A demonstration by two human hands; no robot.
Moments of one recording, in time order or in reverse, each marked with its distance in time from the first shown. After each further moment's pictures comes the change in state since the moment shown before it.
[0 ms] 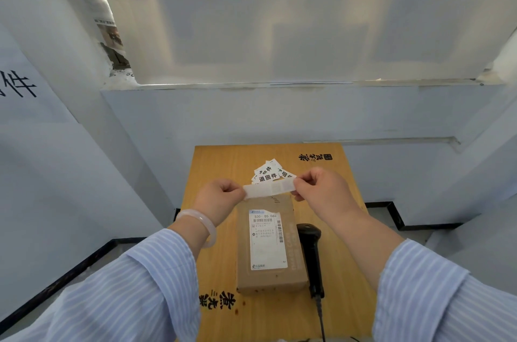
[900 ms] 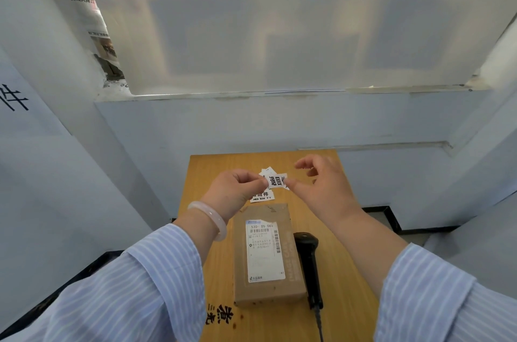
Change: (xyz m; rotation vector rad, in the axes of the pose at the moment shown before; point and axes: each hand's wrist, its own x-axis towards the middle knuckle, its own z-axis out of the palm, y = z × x) left_hand -0.001 0.048 0.005 -0.307 -0.146 0.060; right_hand 0.006 -0.012 -0.012 -0.066 0.150 -0.220
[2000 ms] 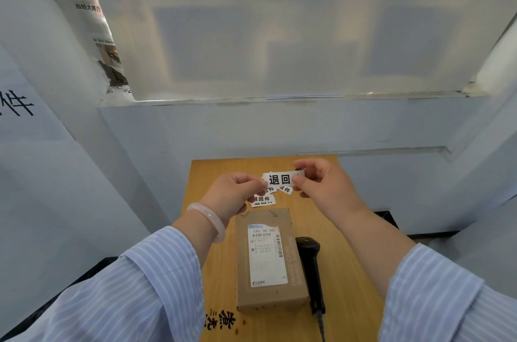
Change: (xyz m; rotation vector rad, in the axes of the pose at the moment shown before) left_hand 0.000 0.003 -0.008 -0.100 -0.037 -0.041; right_hand 0.003 -0.007 -0.008 0.276 -0.100 0.102
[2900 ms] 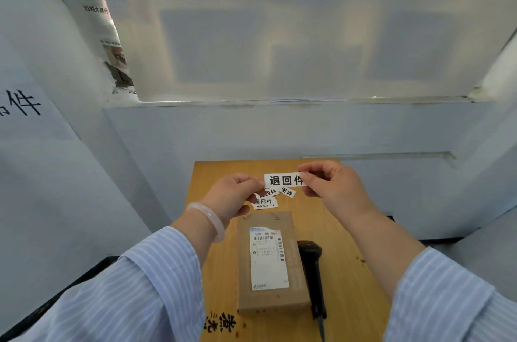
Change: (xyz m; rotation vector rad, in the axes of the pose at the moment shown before) left_hand 0.003 0.002 -0.005 0.008 -0.015 -0.032; right_hand 0.002 -0.011 -0.008 0.095 0.017 0.051
